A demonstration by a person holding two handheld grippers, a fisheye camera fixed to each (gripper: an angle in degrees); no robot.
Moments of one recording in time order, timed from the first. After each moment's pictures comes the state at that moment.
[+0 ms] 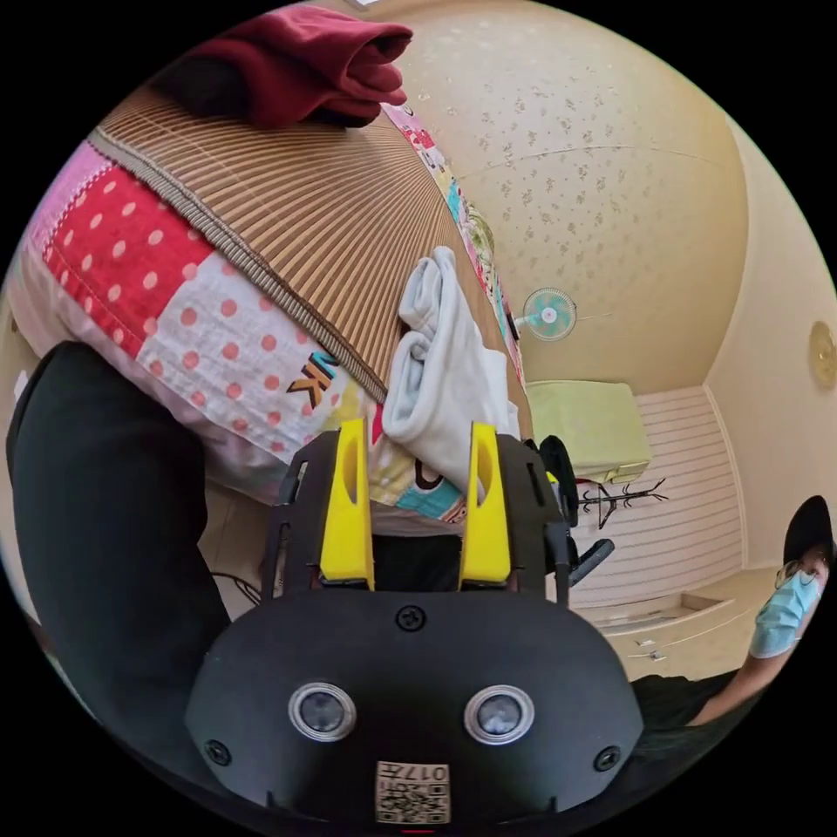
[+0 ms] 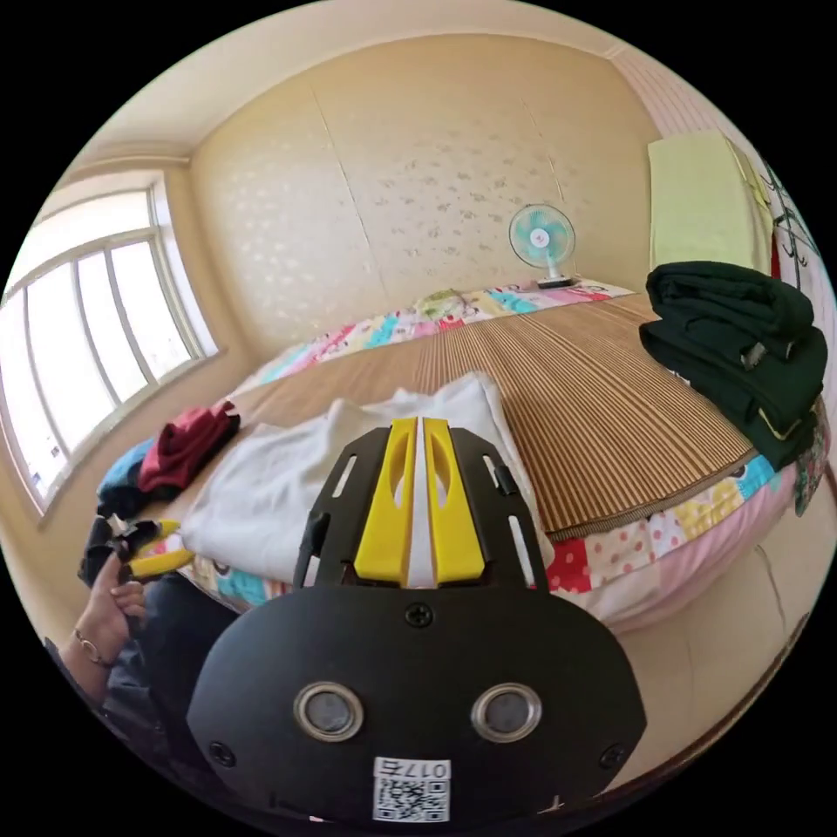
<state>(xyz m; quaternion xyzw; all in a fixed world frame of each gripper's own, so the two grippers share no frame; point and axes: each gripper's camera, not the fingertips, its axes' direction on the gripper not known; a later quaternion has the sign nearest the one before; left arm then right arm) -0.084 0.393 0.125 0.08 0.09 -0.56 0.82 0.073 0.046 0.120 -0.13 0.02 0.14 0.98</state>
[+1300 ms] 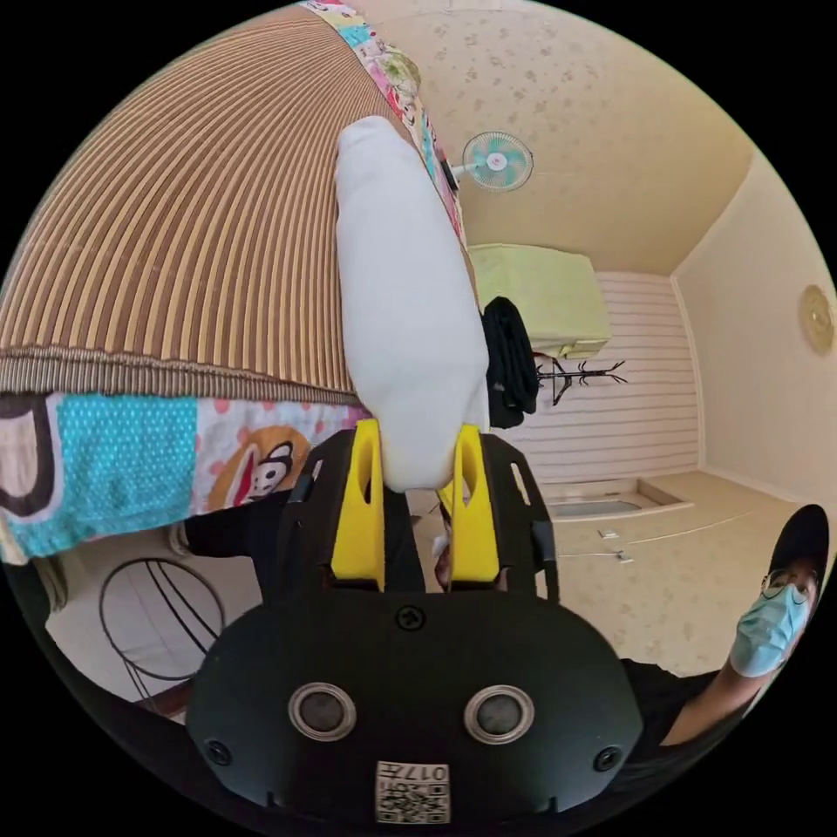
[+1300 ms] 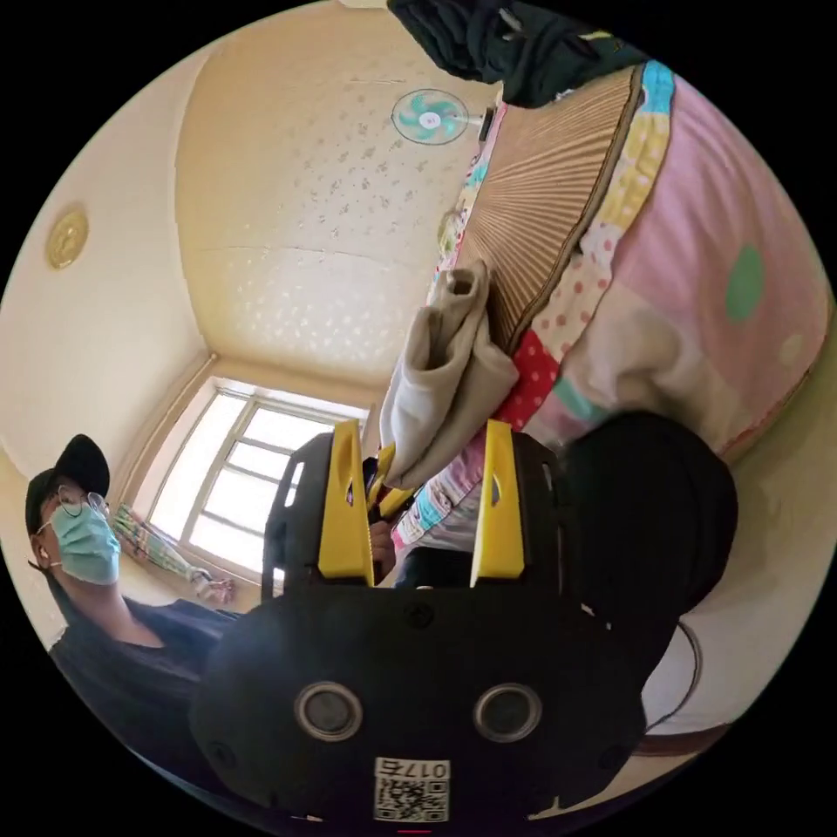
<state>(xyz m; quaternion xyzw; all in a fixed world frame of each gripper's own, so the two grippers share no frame) 0.072 0.306 0.336 -0.05 0.30 -0.46 0.84 0.383 0.106 -0.031 -0.12 -0.38 0.50 0.76</state>
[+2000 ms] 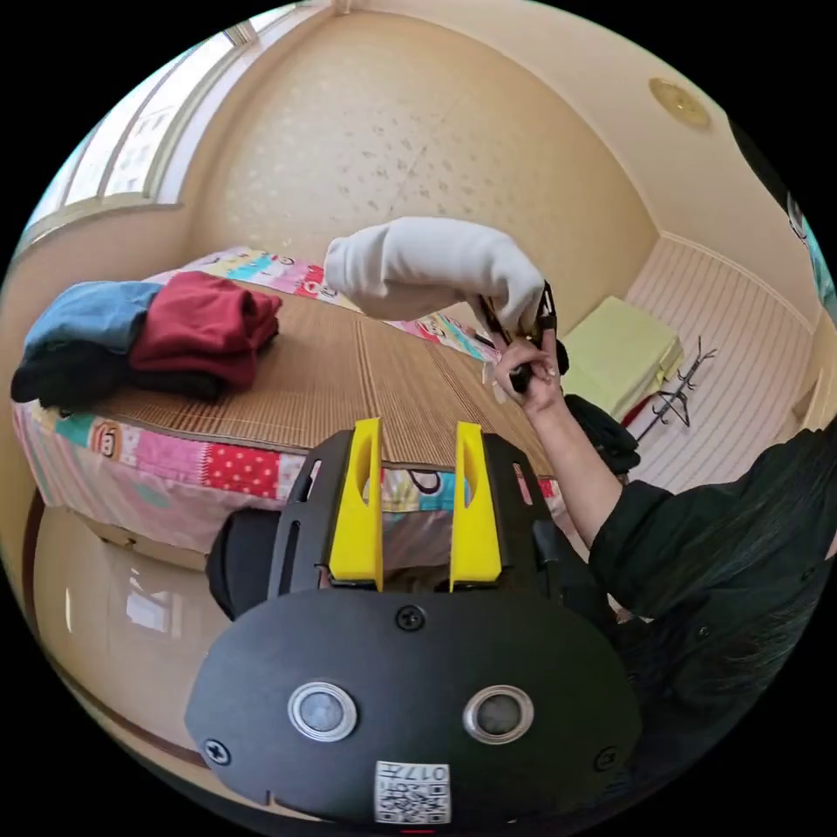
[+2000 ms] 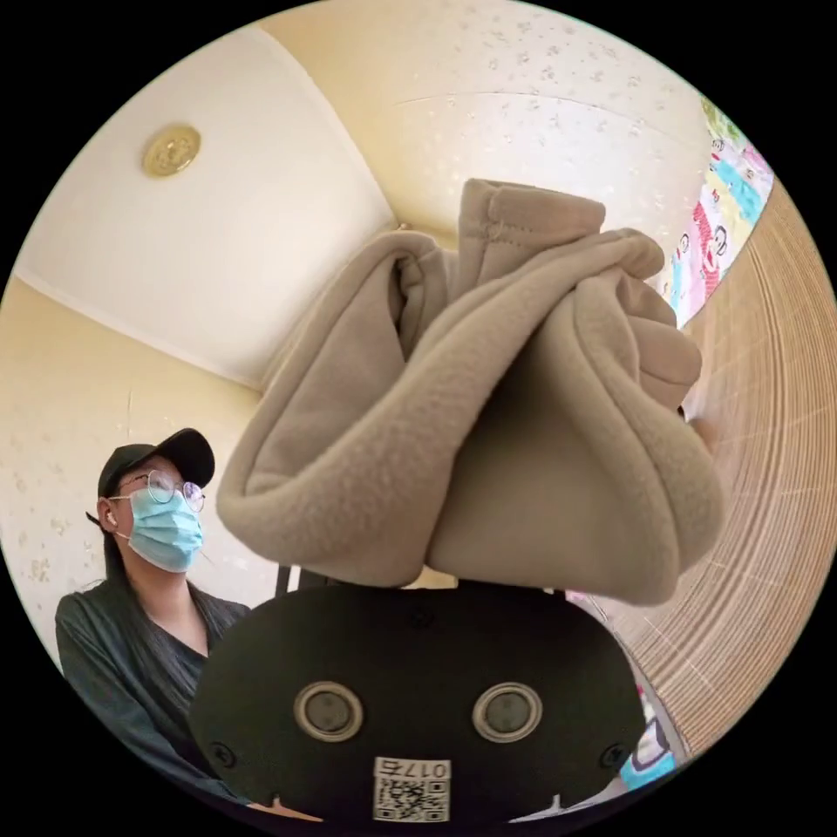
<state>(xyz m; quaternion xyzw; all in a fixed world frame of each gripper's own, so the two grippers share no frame) 0.100 0.457 0.005 0.13 -0.11 -0.30 0.94 0.099 -0.160 0.065 0.00 -0.72 0.30 0.62</state>
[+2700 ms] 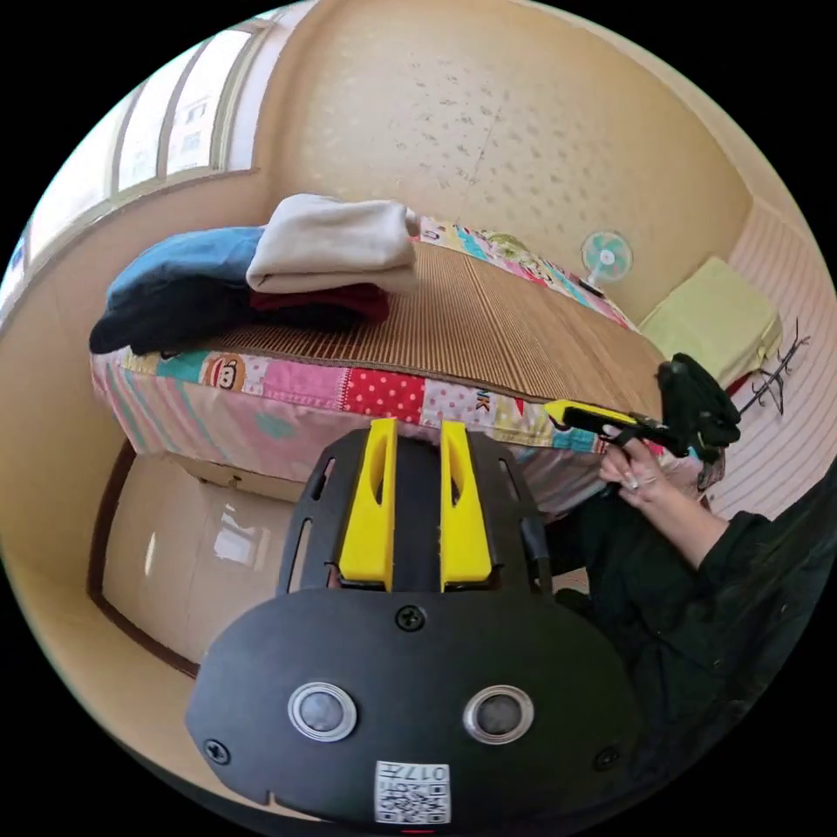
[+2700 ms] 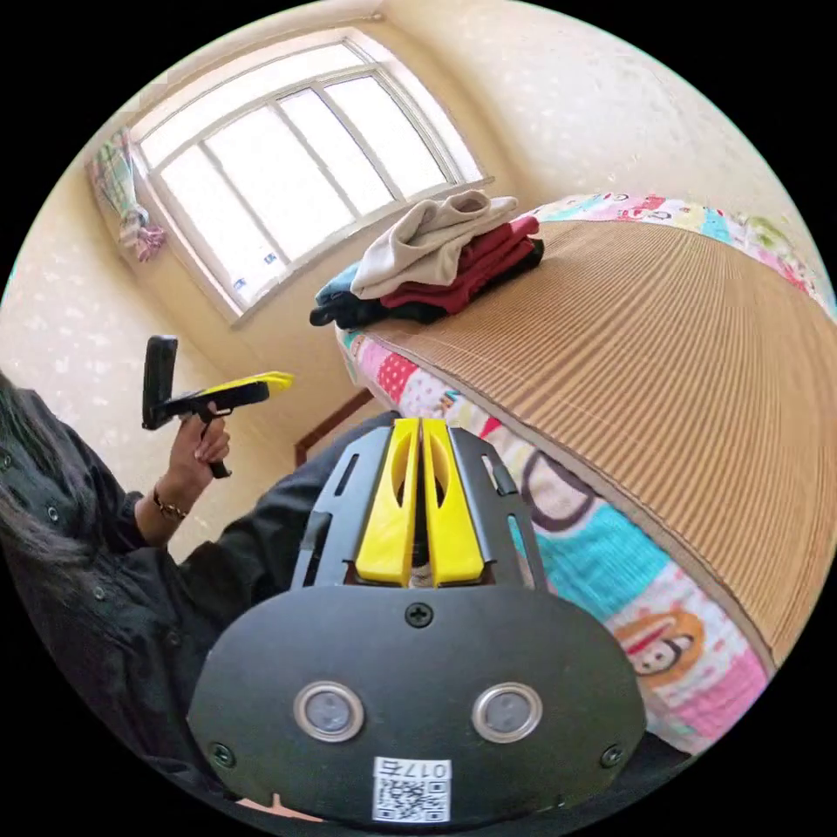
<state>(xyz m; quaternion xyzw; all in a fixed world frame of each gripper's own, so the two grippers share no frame) 0.061 0.551 0.017 -0.02 -0.23 -0.34 0.91 -0.048 0.072 -0.009 -0.25 -0.39 -0.08 0.88</state>
